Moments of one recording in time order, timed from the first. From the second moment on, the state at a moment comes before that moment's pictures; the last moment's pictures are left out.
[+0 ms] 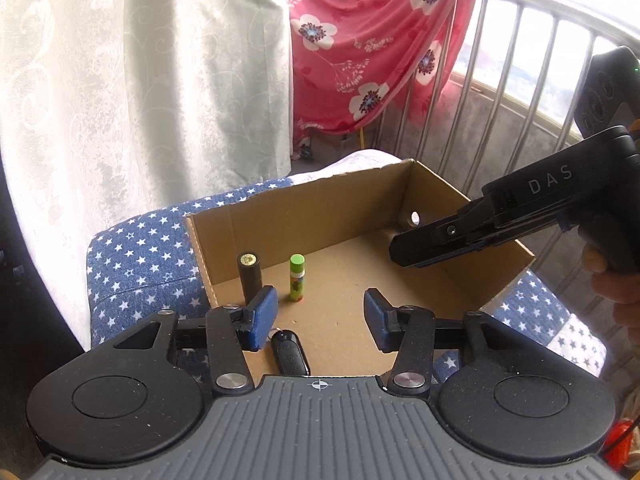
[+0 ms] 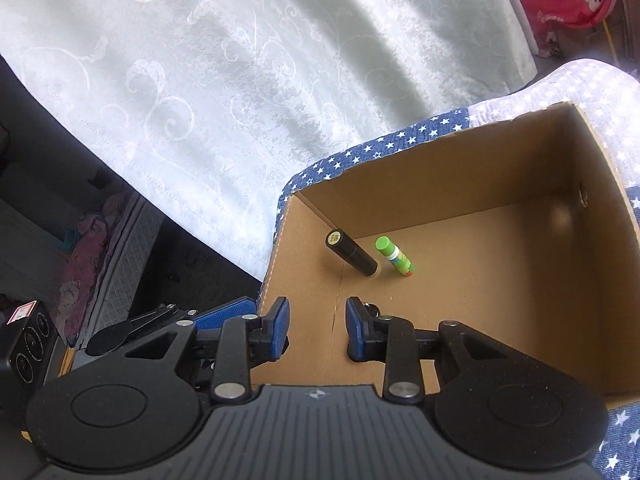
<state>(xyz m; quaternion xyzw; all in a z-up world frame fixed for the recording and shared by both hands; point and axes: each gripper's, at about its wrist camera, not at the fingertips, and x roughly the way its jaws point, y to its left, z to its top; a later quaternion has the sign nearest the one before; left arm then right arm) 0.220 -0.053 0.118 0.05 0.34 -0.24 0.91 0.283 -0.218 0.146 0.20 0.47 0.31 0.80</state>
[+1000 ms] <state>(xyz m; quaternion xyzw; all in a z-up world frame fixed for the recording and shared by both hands) 0.067 -0.049 0.013 -0.02 0.36 -0.29 0.89 0.075 -0.240 0.093 0.01 0.32 0.24 0.92</state>
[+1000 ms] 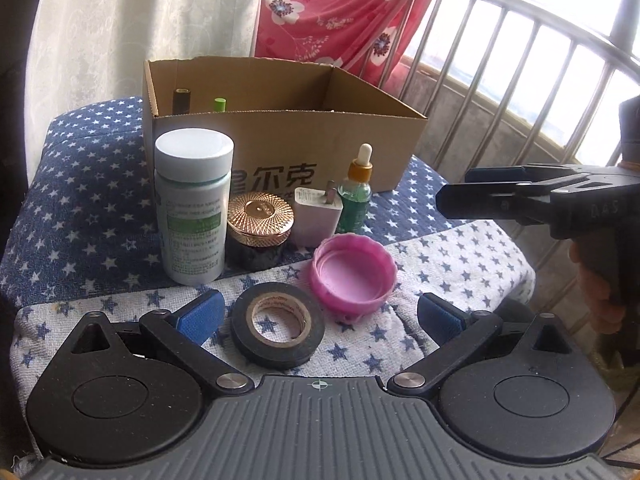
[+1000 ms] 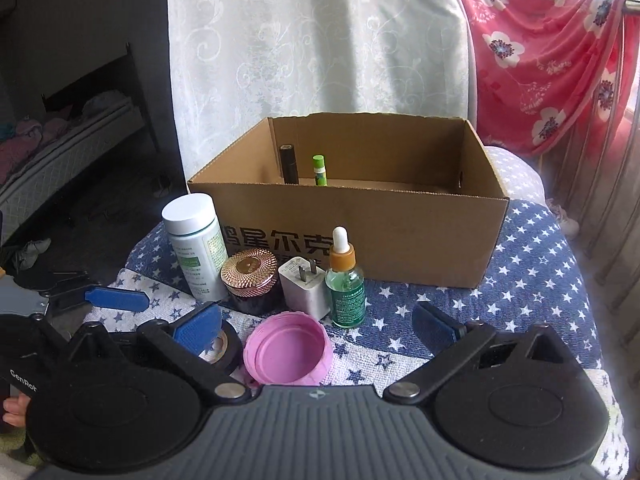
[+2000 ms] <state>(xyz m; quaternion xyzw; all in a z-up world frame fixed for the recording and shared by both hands) 0.057 -0.121 -0.013 0.17 0.29 -0.31 0.89 0.081 -0.257 0.028 0.12 0.36 0.20 0.90</state>
